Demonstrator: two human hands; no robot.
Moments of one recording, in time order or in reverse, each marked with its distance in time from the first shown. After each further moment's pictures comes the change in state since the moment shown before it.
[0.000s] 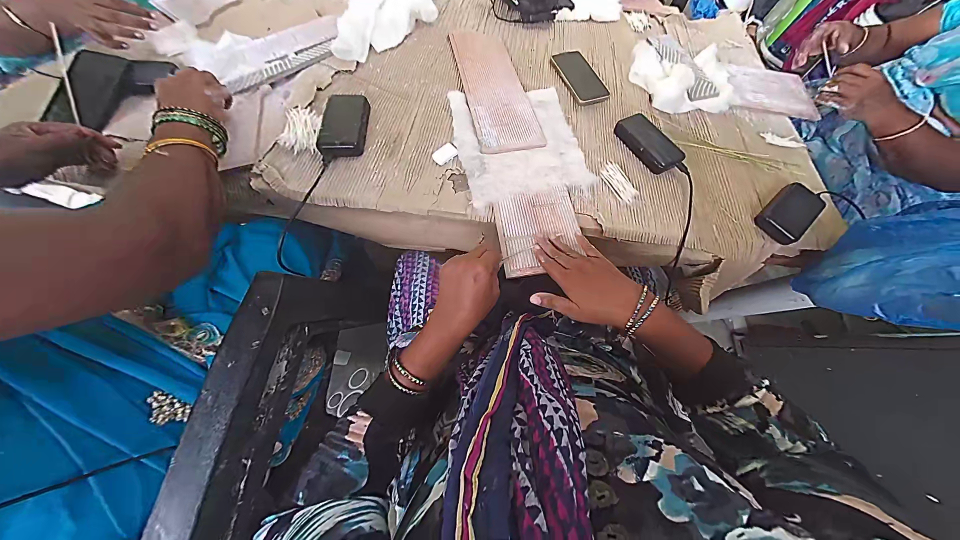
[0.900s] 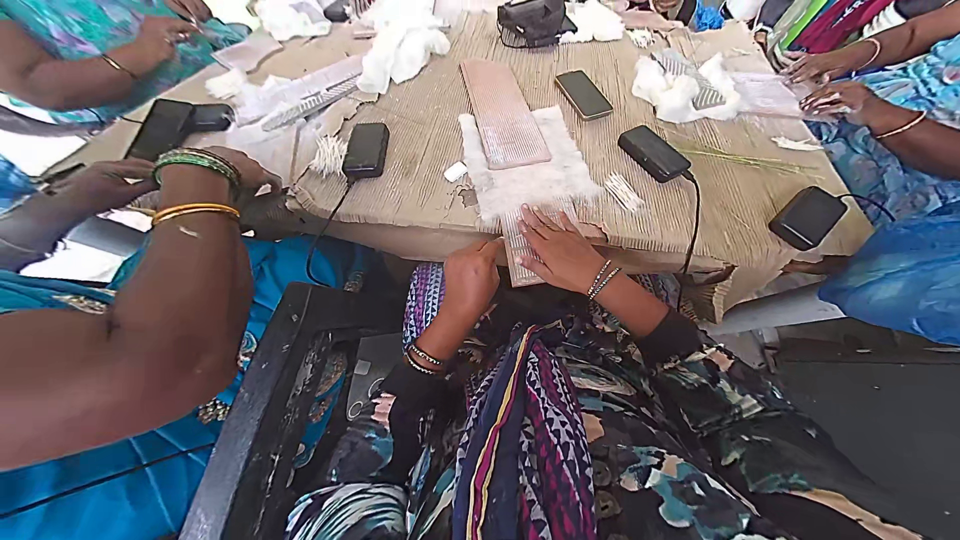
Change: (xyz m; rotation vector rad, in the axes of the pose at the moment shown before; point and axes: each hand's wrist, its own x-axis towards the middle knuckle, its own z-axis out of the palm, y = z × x) left_hand 0.018 -0.015 0.007 0.043 0.125 -0.019; right_hand 0.063 0.015 0.008 0.031 0.374 -0.065
